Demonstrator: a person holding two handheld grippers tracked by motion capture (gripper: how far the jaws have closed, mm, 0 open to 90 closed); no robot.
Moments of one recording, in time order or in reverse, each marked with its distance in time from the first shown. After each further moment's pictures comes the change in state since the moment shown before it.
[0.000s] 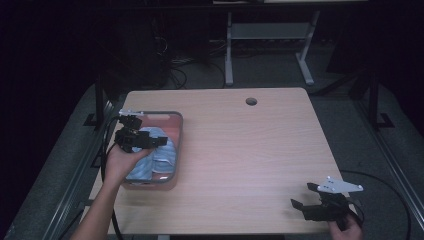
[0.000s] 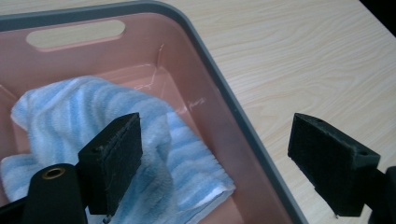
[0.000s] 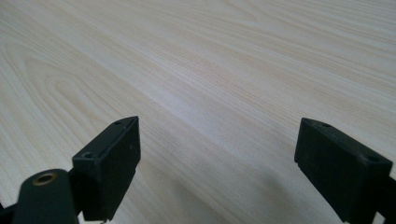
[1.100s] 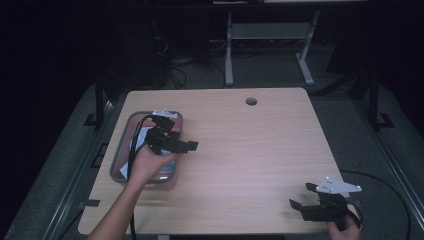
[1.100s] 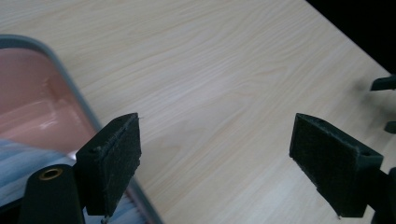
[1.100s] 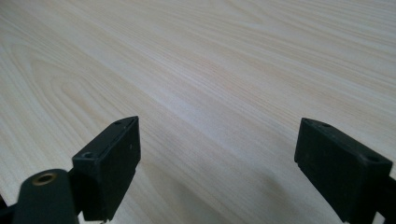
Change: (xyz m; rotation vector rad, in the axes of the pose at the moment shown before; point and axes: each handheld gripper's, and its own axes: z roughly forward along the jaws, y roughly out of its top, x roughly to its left) left arm -0.072 0.018 0.024 0.019 -0.131 0.152; right arm 0.003 0.001 0.001 -0.004 0.006 -0.010
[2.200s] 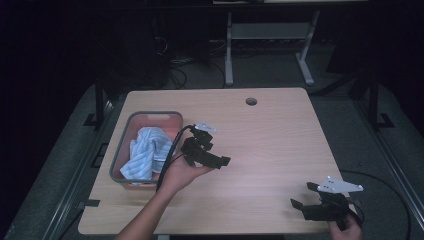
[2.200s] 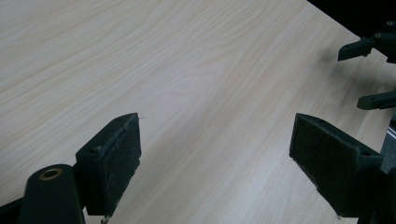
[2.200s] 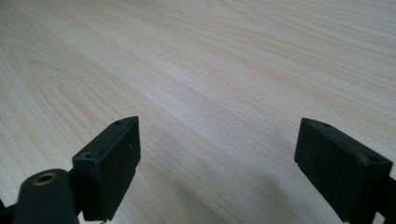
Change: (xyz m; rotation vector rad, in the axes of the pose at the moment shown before) left arm -0.067 0.004 0.061 0.058 -0.101 0.134; right arm -0.003 0.000 -0.001 -0.005 -0.001 0.003
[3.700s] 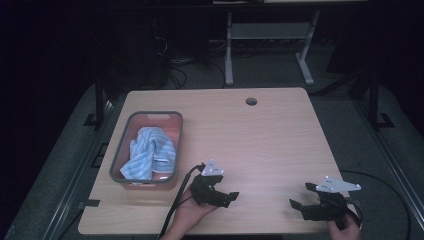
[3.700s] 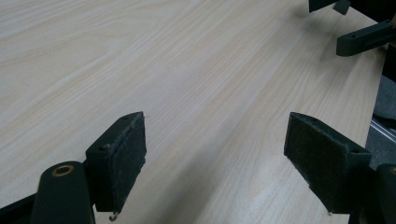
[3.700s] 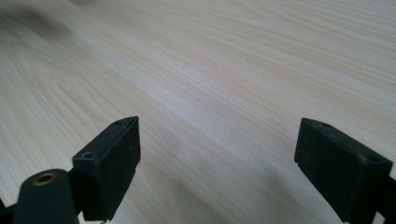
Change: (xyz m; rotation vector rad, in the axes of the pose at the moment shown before) left arm -0.049 -0.083 0.047 -0.074 -0.055 0.029; right arm 0.000 0.000 0.003 0.012 0.011 0.004
